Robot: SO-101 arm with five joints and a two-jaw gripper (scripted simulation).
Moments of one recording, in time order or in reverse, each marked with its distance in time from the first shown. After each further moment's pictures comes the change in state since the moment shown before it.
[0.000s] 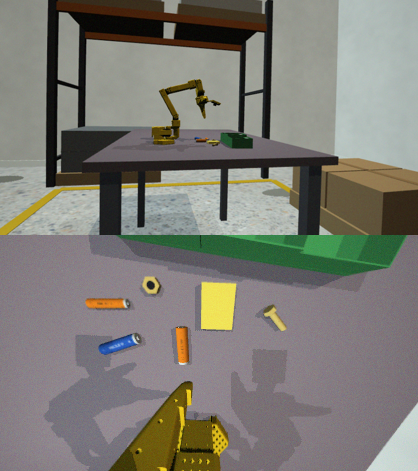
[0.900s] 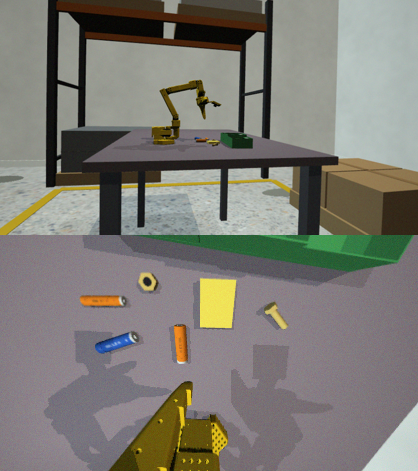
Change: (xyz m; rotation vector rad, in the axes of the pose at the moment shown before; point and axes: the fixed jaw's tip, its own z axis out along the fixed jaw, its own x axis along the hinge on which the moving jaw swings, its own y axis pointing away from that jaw) arm 0.001 -0.001 0.003 0.000 0.025 0.001
